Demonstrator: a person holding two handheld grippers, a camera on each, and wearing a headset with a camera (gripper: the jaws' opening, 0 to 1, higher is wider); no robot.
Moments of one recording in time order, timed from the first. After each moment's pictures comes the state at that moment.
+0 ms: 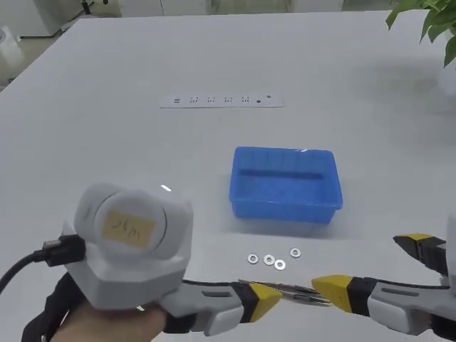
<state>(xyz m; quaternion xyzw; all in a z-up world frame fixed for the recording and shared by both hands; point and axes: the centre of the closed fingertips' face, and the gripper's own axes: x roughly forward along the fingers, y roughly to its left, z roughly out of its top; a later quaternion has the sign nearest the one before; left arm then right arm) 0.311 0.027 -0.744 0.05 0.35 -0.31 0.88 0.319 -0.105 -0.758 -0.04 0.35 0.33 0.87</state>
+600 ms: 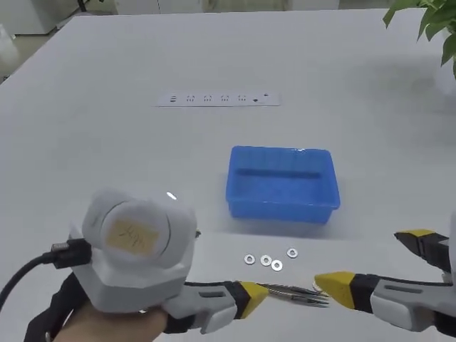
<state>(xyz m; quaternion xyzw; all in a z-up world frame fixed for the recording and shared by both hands) 0.310 0.018 -0.761 0.08 0.35 -0.35 0.87 0.323 -0.111 -0.756 -0.04 0.35 0.33 0.88</state>
